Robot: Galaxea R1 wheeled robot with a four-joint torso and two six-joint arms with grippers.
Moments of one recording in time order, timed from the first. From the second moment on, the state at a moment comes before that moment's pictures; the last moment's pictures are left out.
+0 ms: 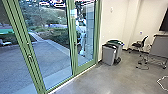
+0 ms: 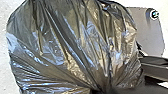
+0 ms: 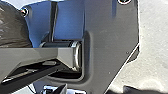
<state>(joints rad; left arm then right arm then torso) 1.43 3.02 -2.80 -0.24 0.17 0.32 -1.59 3.06 -2.76 0.09 -0.02 -0.04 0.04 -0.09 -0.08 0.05</state>
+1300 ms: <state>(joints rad) 1.43 3.02 -2.80 -0.24 0.17 0.32 -1.59 3.06 -2.76 0.09 -0.02 -0.04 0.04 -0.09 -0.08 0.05</state>
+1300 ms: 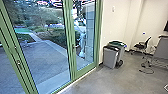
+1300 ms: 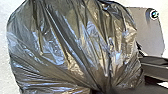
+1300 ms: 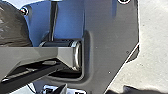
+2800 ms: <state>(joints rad) 1.43 3.02 -2.80 -0.24 0.17 0.32 -1.59 3.06 -2.76 0.09 -0.02 -0.04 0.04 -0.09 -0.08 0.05</state>
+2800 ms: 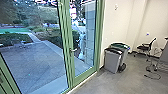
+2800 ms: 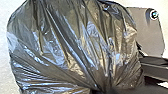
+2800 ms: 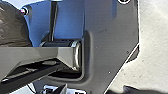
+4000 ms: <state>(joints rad) 1.42 3.02 -2.80 -0.24 0.17 0.32 -1.59 3.06 -2.76 0.09 -0.02 -0.04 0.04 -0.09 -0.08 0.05</state>
